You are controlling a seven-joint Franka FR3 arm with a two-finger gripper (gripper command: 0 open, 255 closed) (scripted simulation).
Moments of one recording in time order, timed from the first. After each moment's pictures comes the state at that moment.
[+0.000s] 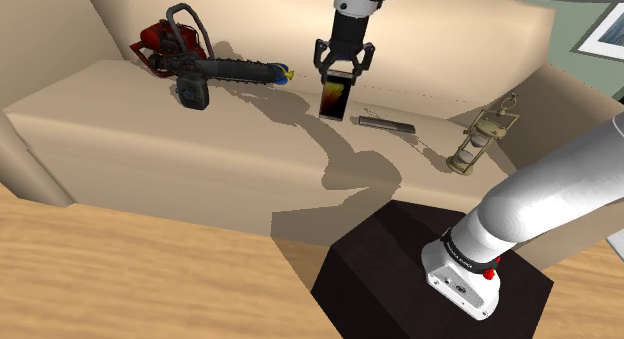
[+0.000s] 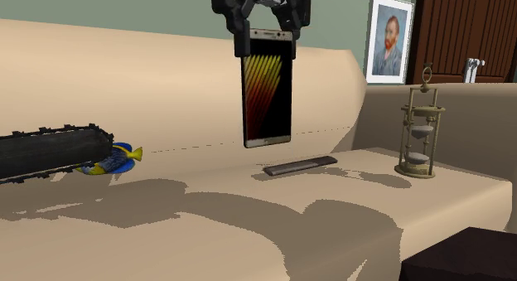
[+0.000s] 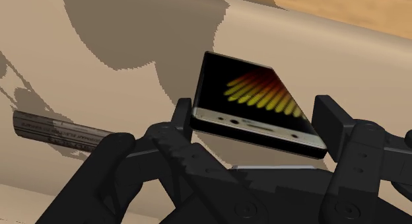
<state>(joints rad) -0.12 -0.20 0.34 -1.98 0.04 1.78 0.73</state>
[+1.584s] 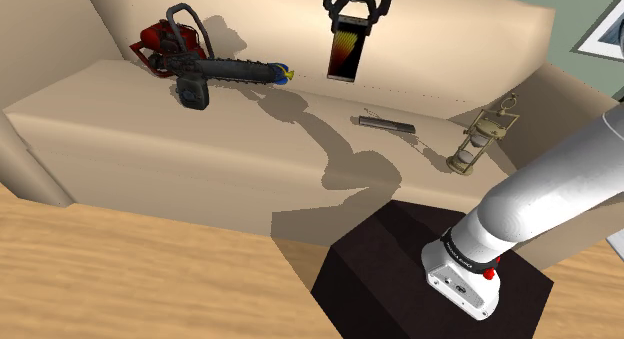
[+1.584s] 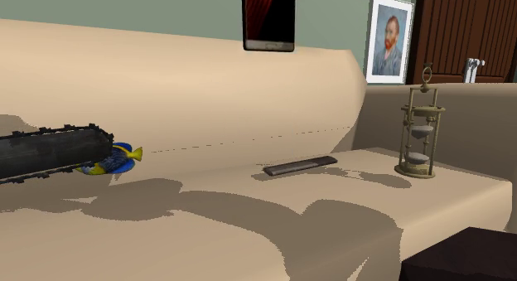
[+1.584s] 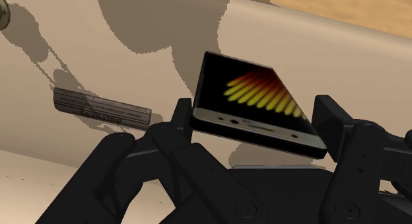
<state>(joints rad) -0.12 -0.14 0.34 -1.60 0.02 1.45 0.74</state>
